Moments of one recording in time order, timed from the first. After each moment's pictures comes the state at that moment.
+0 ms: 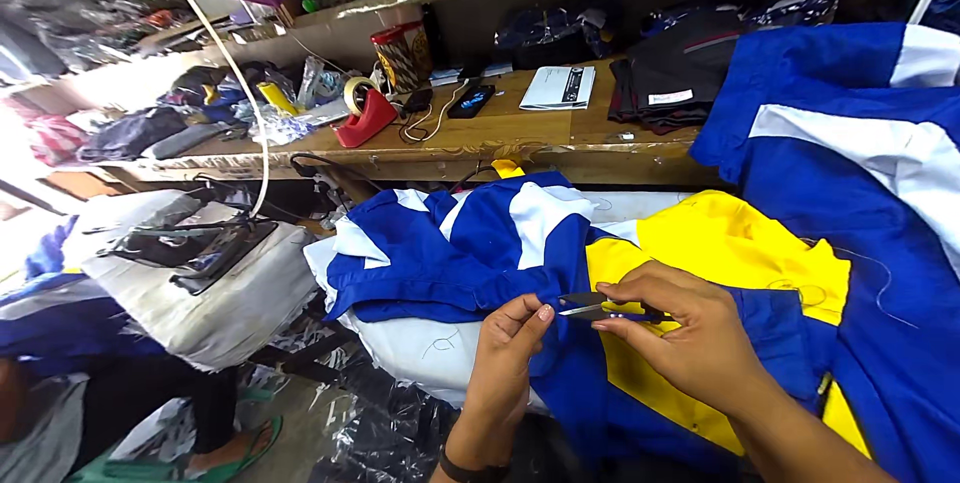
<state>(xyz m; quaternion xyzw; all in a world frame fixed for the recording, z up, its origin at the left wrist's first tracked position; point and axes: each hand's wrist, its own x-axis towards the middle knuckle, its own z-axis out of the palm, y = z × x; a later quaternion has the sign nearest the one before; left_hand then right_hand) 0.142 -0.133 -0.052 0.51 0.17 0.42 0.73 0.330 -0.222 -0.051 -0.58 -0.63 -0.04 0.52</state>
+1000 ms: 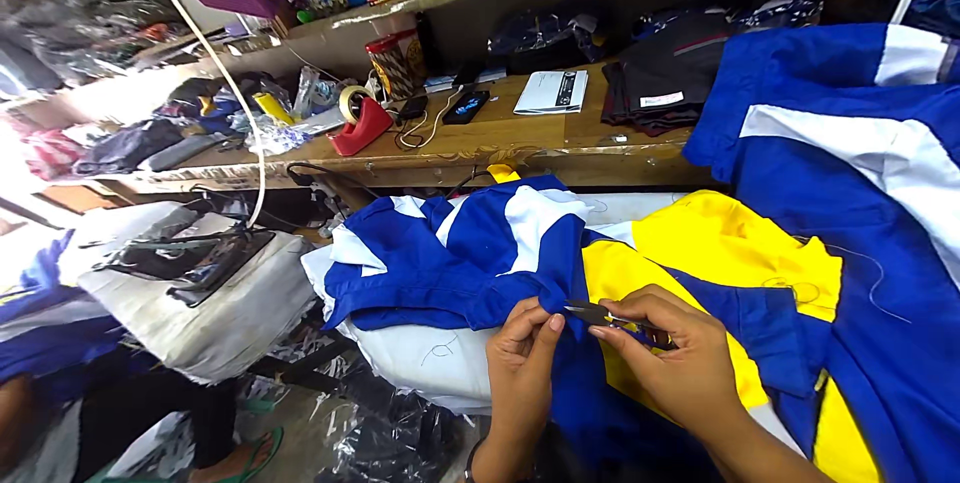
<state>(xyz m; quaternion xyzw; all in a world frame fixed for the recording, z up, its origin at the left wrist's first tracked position) 0.160 -0.147 -0.072 0.59 0.14 0.56 0.56 0.303 -0.228 -0.068 -0.57 -0.52 -0.01 0.63</state>
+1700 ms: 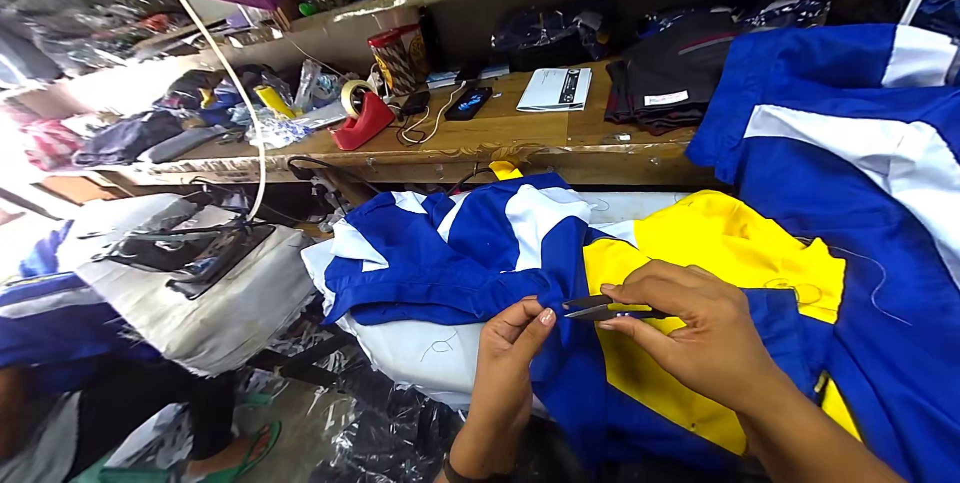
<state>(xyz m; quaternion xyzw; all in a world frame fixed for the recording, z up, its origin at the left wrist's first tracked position) 0.145 -0.140 -0.054 0.52 0.16 0.45 0.71 0.339 -0.226 -0.046 -0.57 -0.65 -0.08 0.49</state>
